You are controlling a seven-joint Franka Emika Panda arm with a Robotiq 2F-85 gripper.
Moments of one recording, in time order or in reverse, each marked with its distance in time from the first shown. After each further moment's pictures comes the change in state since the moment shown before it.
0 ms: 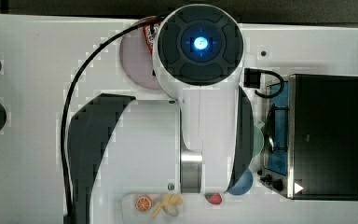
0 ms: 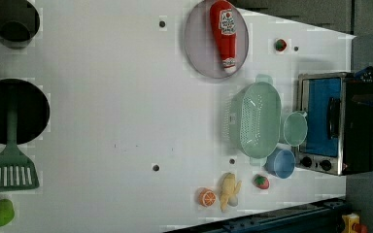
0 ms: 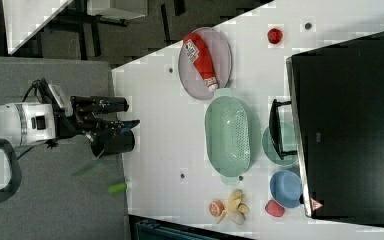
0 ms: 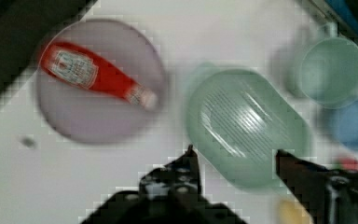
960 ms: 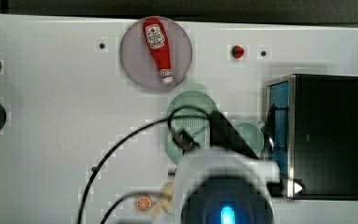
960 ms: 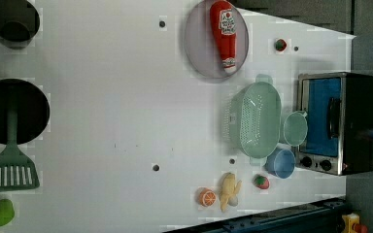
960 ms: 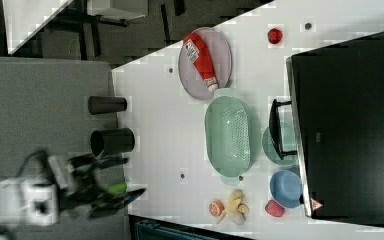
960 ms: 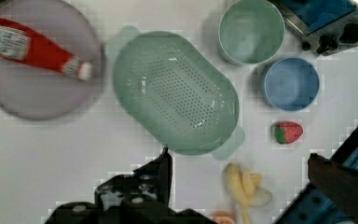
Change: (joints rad) arm -0.020 -0.376 -0.026 -0.387 -0.029 0.037 0.028
